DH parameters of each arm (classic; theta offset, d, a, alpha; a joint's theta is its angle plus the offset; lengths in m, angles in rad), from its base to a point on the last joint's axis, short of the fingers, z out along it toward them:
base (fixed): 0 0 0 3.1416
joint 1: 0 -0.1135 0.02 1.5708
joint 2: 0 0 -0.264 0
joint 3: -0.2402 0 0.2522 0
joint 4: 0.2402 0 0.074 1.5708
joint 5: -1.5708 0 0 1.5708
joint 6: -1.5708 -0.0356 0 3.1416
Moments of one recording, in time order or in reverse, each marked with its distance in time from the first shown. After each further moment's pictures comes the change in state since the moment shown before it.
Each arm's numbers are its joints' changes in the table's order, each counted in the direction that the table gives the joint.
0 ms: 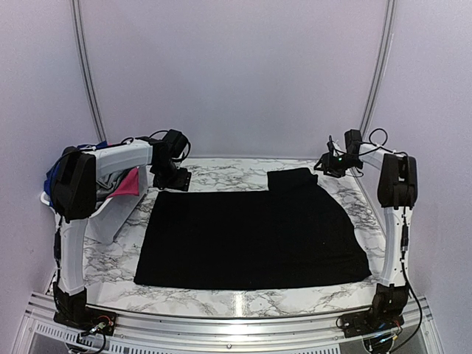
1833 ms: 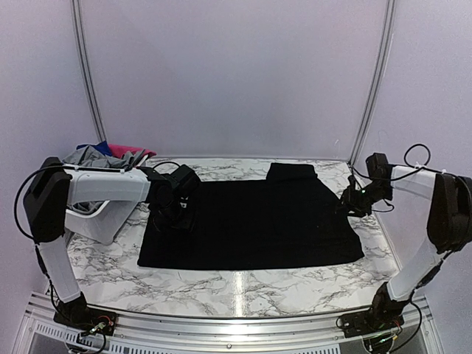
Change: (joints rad) left arm 0.272 -0.314 0.484 -0.042 0.011 0.203; right arm 0.016 -0.819 0.954 0.100 -0.136 -0.070
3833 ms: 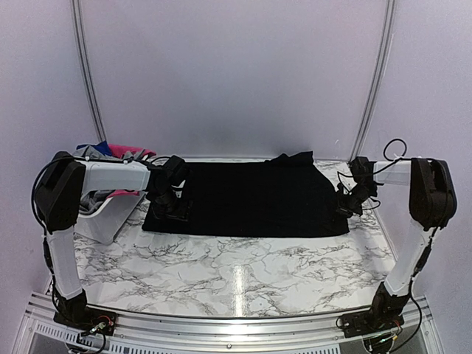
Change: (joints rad) left arm -0.163 0.135 -0.093 -0.061 -0.088 -0.126; right arm -0.066 0.274 -0.142 0.032 -0.107 0.018
